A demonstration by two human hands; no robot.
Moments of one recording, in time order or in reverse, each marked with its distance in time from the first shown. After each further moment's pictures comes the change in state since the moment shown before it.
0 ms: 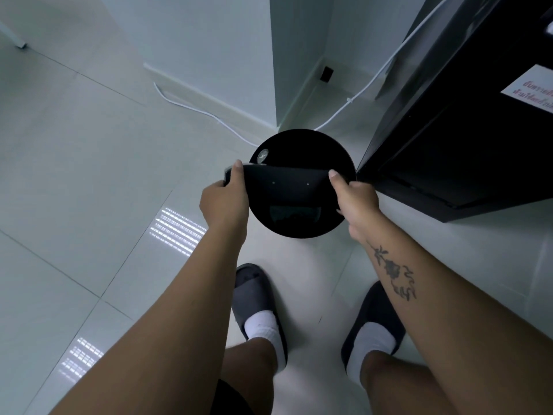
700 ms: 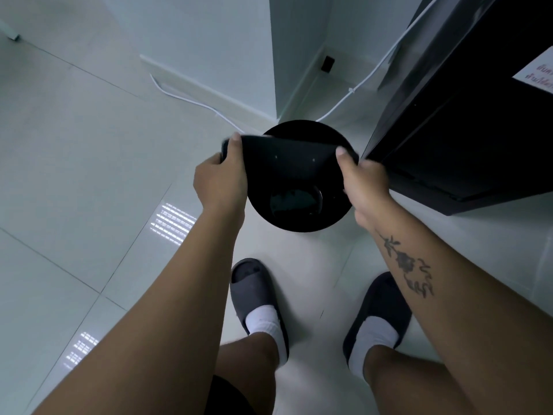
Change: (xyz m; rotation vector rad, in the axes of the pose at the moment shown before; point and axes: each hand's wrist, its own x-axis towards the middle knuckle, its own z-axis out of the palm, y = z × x) left_hand -0.008 0.019 0.001 -0.061 -0.058 0.075; right_hand -0.005 -0.012 -0.009 -0.010 0.046 -0.054
